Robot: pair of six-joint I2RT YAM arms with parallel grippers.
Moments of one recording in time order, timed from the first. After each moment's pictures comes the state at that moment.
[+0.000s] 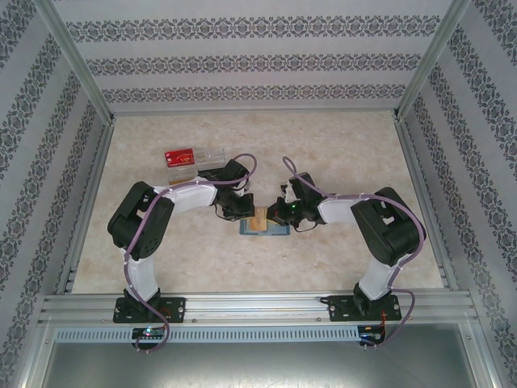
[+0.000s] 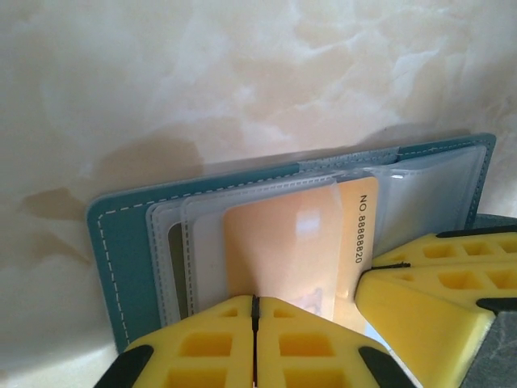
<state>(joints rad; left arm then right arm) -0.56 1.89 1.16 -0.47 0.38 -0.68 0.50 1.76 0.76 0.07 -0.60 0.87</state>
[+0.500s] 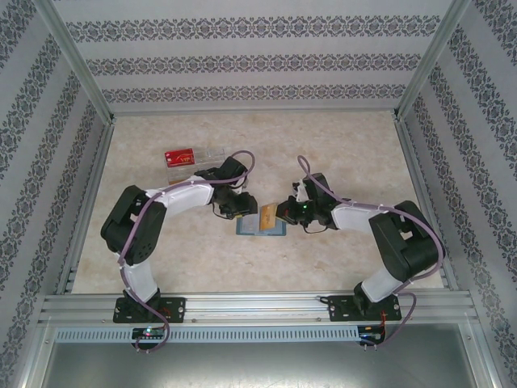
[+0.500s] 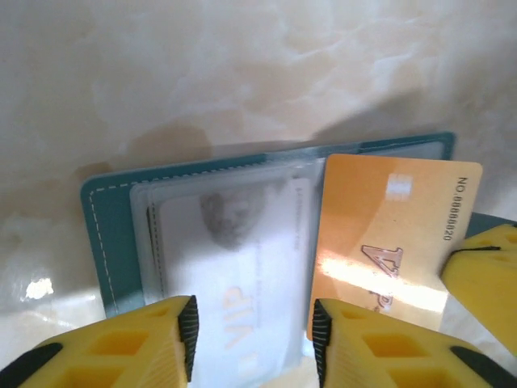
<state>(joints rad) -0.56 1.80 1.17 -0.53 0.34 -0.66 0.43 1.58 0.66 0.07 -0.60 0.86</state>
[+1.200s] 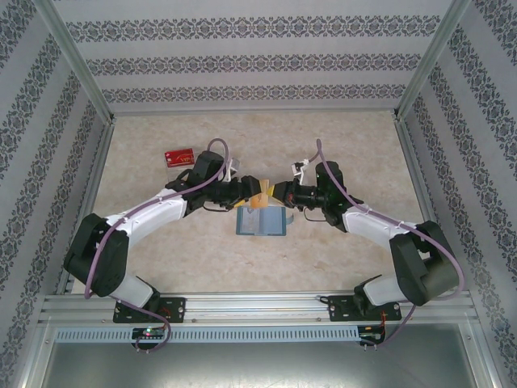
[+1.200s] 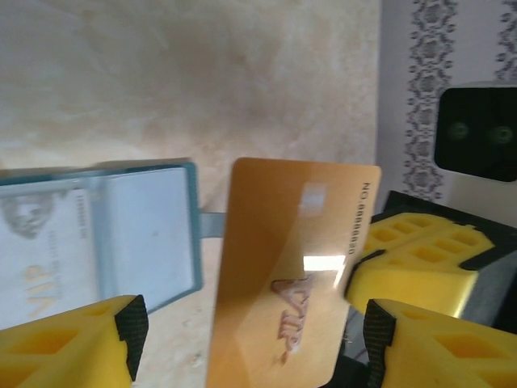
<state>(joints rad) -0.51 1.51 0.97 -0.15 0.56 -0.91 0.41 1.42 0.66 0.35 -0.80 1.03</state>
